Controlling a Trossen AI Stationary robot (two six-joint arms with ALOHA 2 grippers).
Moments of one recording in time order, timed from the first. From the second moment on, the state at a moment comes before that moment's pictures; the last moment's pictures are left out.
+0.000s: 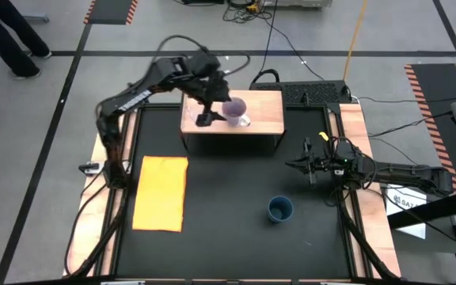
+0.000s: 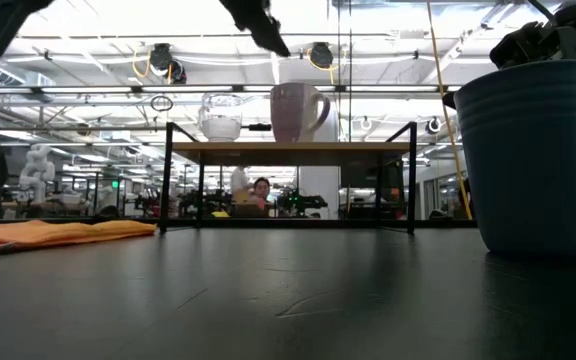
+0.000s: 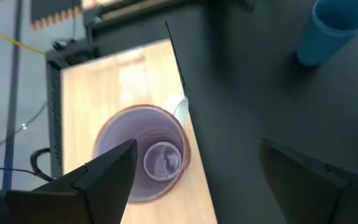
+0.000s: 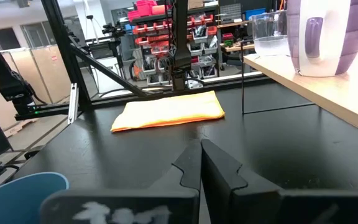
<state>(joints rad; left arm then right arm) 0.47 1.90 2.25 -1.25 0.34 0.65 -0.27 0.38 0.01 0.33 -0.29 0.15</state>
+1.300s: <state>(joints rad) 0.52 1.42 2.17 -1.51 0.41 0.60 -0.27 0.38 0.01 0.33 -0.29 0.15</state>
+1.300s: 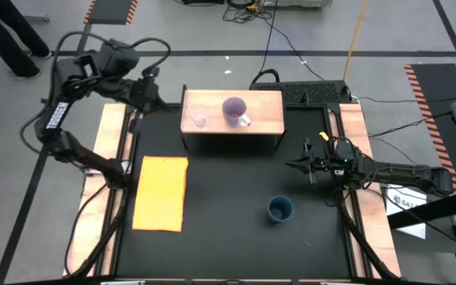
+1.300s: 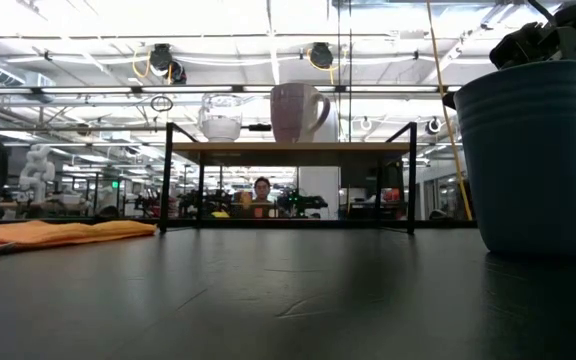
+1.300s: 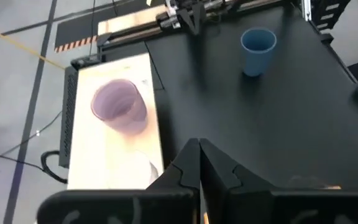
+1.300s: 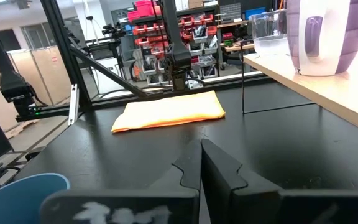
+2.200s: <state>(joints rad) 0.62 0.58 0.85 -0.43 0.53 0.07 -0.27 0.38 0.01 0.33 -0.29 0.17</state>
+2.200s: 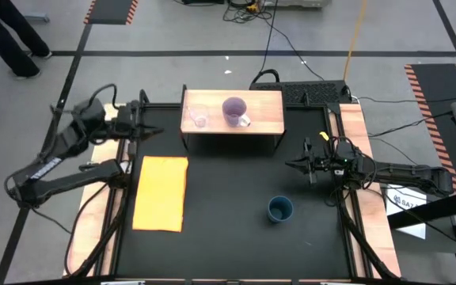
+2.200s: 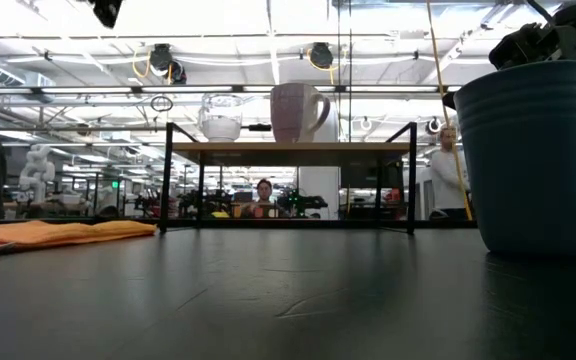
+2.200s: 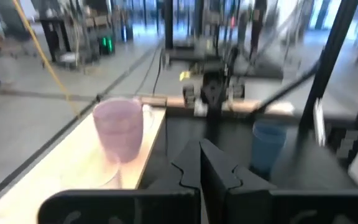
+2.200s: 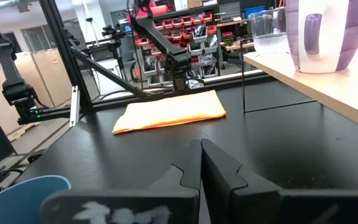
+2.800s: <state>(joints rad) 0.53 0.34 0.35 0.02 0.50 -0.11 -0.27 0.38 0.01 0.33 -0.29 0.17</state>
